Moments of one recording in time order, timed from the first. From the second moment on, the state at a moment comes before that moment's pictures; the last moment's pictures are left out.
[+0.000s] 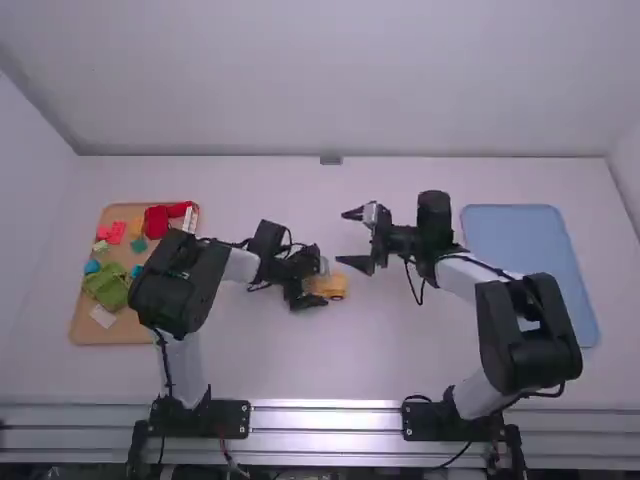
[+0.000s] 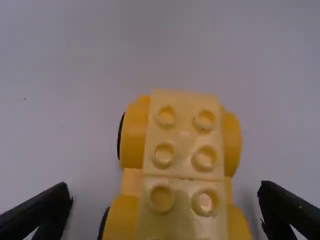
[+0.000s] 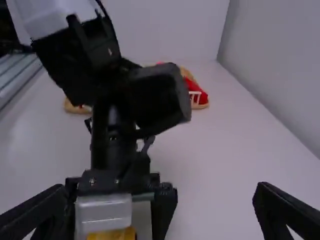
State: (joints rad) left arm -0.29 1.99 0.86 0.03 0.84 0.95; right arm 0.20 1.69 0.77 0.46 -1.21 -0.53
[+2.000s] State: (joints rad) left arm 0.43 0.91 1.02 -0.84 -0.28 -0.39; right arm 0.43 1.71 1.26 0.26 -1.24 -0.41
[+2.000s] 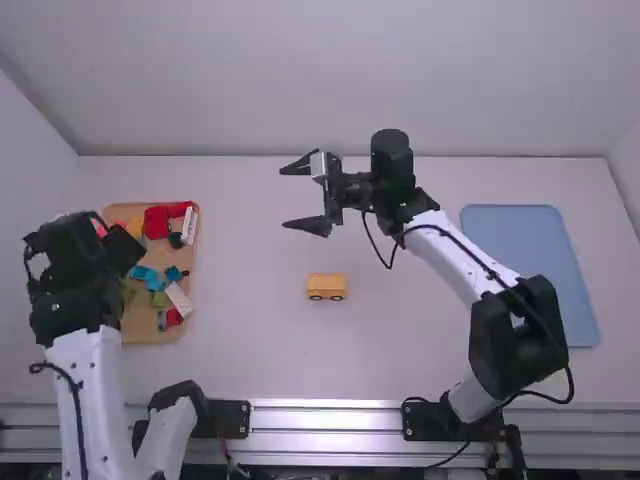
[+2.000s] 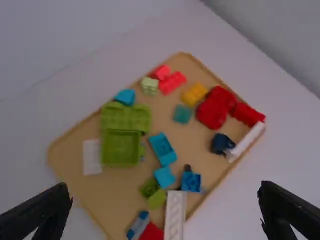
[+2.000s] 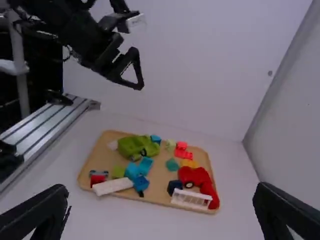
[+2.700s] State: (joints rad) left arm 0.57 1.76 1.74 -1.05 0.09 -0.07; right arm 0.41 1.71 1.26 0.31 -1.13 -0.21
